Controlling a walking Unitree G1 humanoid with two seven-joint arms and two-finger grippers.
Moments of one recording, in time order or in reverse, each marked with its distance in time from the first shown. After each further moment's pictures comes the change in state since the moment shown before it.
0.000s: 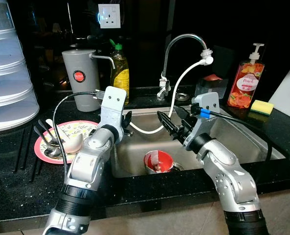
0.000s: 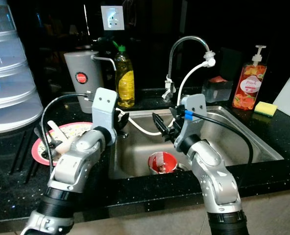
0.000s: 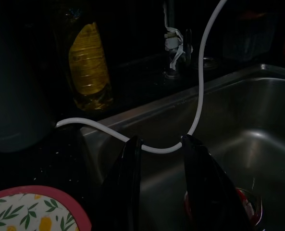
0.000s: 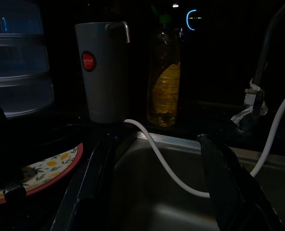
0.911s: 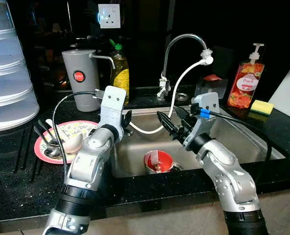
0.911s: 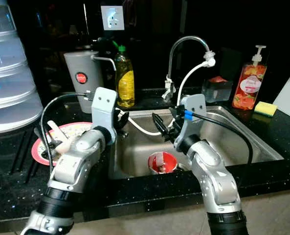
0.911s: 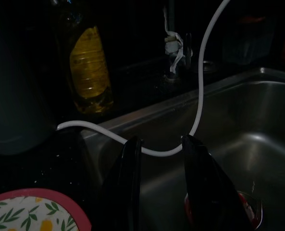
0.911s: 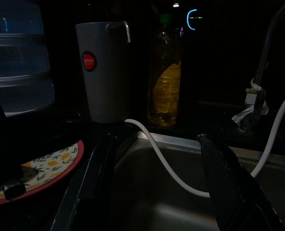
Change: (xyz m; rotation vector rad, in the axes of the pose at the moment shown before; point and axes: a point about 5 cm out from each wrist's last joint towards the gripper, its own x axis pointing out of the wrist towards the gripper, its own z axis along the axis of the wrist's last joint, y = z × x) left arm -0.001 0.002 0.004 -0.007 -0.023 -0.003; right arm 0.000 0.000 0.000 0.003 0.000 0.001
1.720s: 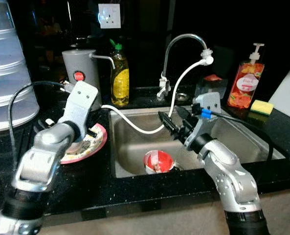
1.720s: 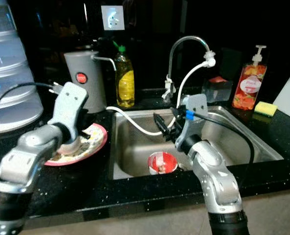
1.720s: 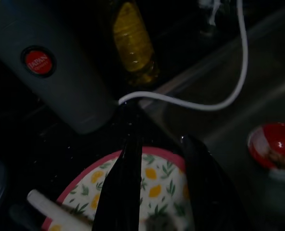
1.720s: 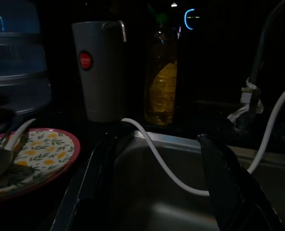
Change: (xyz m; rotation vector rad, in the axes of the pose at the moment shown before) left arm -0.055 0.076 0.015 0.273 0.172 -0.006; right arm -0.002 -0.003 0.000 -0.005 0.002 -0.013
